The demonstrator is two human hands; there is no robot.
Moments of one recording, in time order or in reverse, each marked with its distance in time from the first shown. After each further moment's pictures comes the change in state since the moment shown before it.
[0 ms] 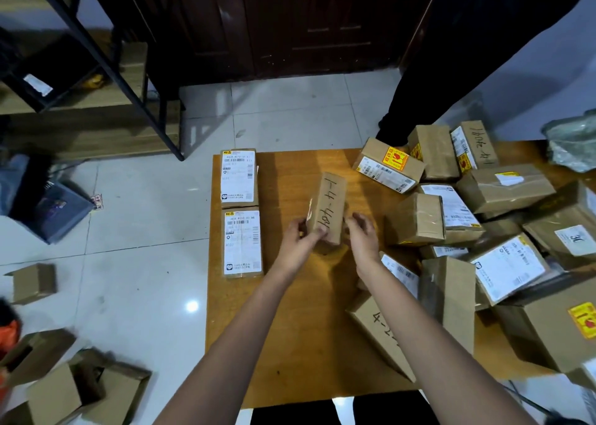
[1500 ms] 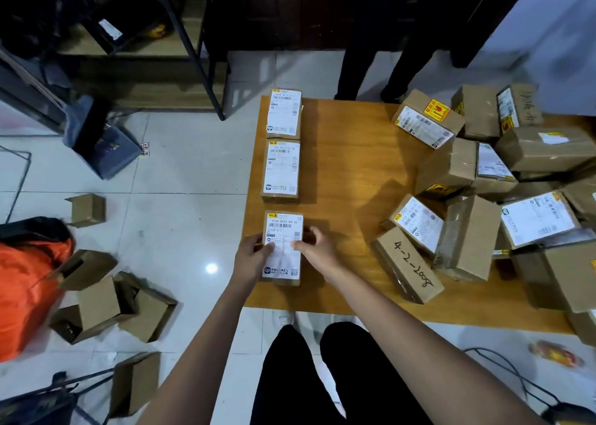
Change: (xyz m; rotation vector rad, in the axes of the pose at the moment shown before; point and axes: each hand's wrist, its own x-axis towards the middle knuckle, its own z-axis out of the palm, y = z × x) left_hand -0.156 -0.128 -0.095 0.065 0.357 -0.139; right_hand -0.139 0.115 0.054 -0.443 -0.465 -0.031
